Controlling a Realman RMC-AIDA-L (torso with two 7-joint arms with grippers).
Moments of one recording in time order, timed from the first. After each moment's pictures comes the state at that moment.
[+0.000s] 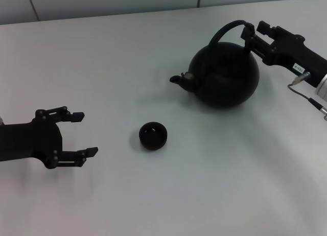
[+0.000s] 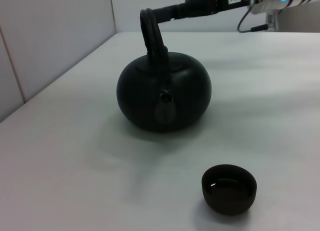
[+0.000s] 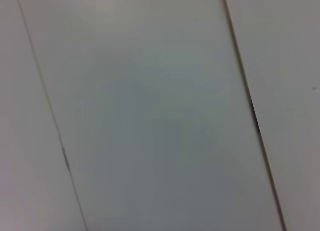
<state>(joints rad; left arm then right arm) -0.34 -2.03 1.09 0.92 1.92 1.45 -1.24 0.33 2.08 -1.04 -0.48 -1.04 -1.12 1.01</state>
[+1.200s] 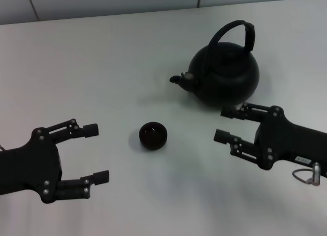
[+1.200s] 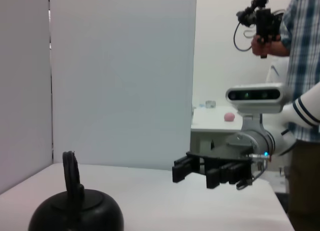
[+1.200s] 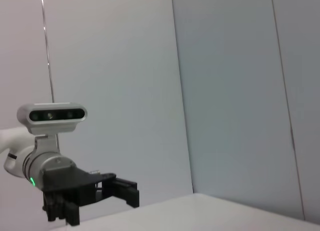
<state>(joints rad) -0.31 -2.06 0.89 0.76 1.77 1.87 -1.09 0.20 2.07 -1.01 -0.53 -1.44 -1.70 0.90</state>
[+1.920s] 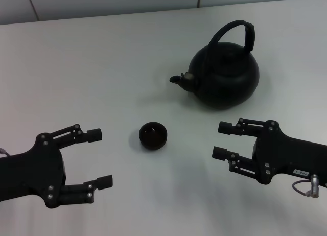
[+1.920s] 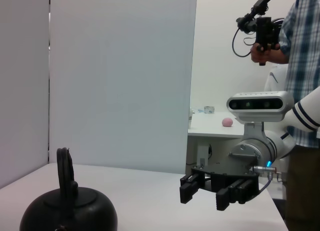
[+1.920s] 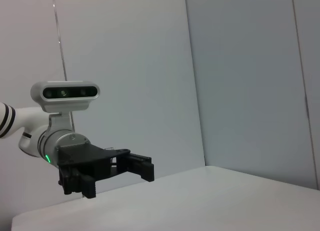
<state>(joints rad) -0.31 -2.06 0.89 0.71 1.77 1.86 -1.05 0.18 2.08 -1.01 -0.54 -1.51 -1.69 0.91</state>
